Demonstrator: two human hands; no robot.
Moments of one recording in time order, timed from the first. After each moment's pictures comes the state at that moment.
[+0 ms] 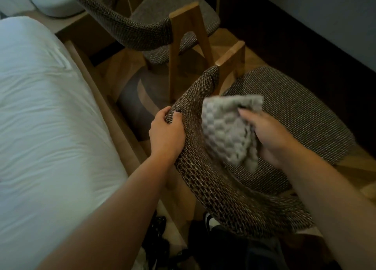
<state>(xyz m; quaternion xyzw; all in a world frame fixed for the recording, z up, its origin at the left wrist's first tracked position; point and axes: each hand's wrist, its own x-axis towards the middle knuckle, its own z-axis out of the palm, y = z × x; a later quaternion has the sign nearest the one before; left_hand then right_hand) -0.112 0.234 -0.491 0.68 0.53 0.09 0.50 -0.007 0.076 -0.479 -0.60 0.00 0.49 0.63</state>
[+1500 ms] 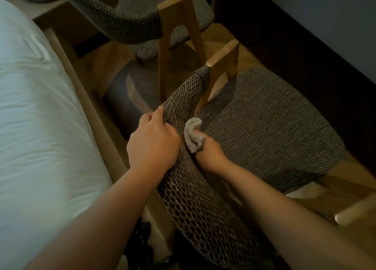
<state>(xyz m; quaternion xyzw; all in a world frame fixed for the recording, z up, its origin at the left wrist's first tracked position) -0.096 0.227 -0.490 0.87 0.45 -0.02 0.19 -0.025 0.128 -0.589 -0.79 -0.20 0.42 0.41</state>
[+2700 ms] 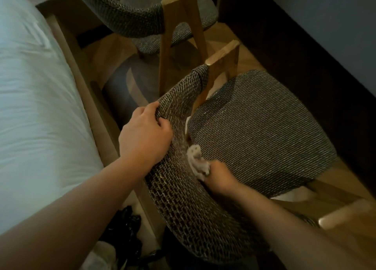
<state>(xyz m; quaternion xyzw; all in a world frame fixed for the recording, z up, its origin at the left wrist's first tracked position) -0.096 0.228 -0.488 0.87 0.45 -0.01 0.20 -0.037 0.063 -0.609 -0.79 -0.26 0.49 0.26</state>
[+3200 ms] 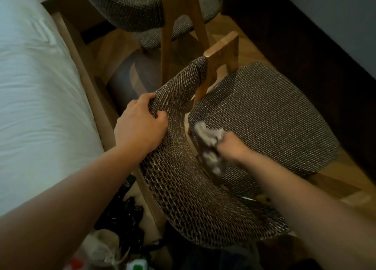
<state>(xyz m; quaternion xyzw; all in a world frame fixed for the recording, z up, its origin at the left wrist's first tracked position) -0.097 0.227 -0.490 0.85 0.47 -0.01 0.22 0.019 0.065 -0.584 -0.79 -0.19 0.50 0.28</state>
